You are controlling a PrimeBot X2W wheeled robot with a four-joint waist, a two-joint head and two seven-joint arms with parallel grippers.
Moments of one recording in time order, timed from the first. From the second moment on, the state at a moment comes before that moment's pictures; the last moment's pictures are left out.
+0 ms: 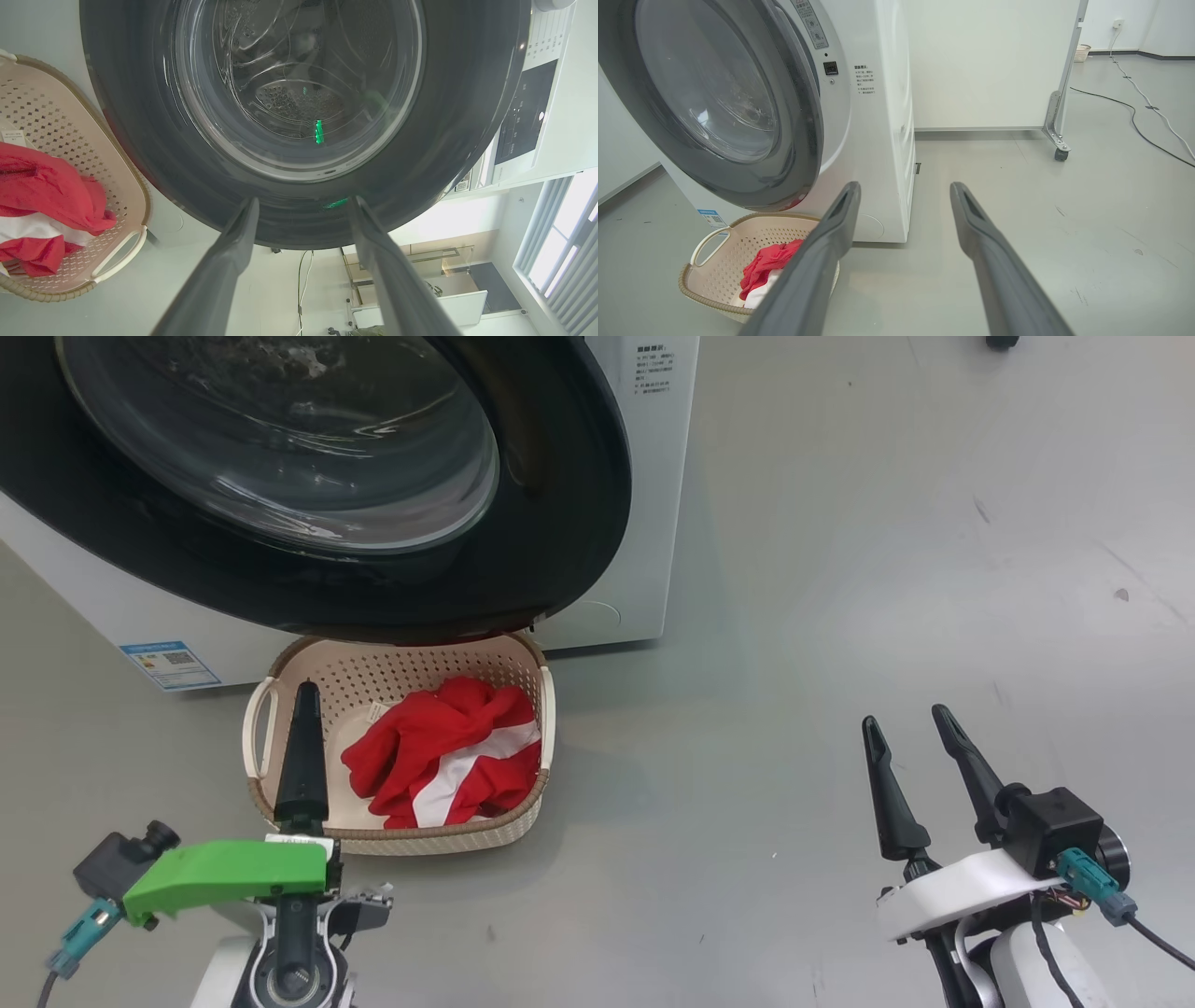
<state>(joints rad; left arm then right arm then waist) -0.17 0.03 -0.23 0.13 -1.57 -0.12 -0.22 -0.06 -0.06 0.14 0.18 0.24 0.07 -0.25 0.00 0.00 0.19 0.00</state>
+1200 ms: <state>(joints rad) -0.05 0.24 -0.35 0.09 -0.49 0.11 -0.25 0.05 -0.05 0.13 0.13 0.22 0.04 -0.25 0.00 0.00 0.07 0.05</state>
